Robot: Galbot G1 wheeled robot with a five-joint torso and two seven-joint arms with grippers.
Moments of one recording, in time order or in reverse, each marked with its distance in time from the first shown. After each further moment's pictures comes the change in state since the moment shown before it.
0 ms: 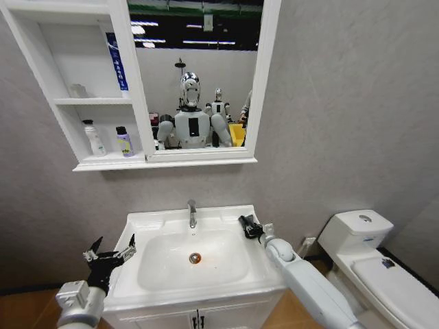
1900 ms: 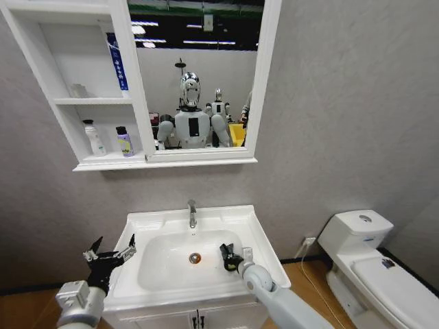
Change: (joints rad) left arm 0.000 0.000 0.000 0.000 0.000 0.000 0.000; right arm -0.141 0.042 -0.211 0.183 0.298 -0.084 0.332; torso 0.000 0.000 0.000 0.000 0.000
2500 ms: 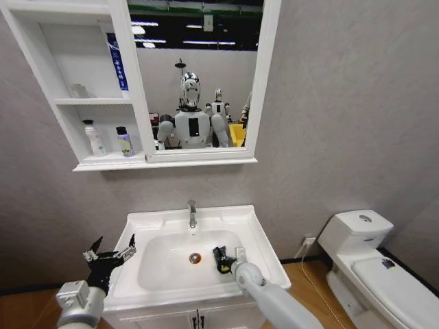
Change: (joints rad) left arm 0.000 0.000 0.000 0.000 0.000 0.000 0.000; right arm 0.125 0.127 -0.098 -0.151 0.120 -0.033 -0.024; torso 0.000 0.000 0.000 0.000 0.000
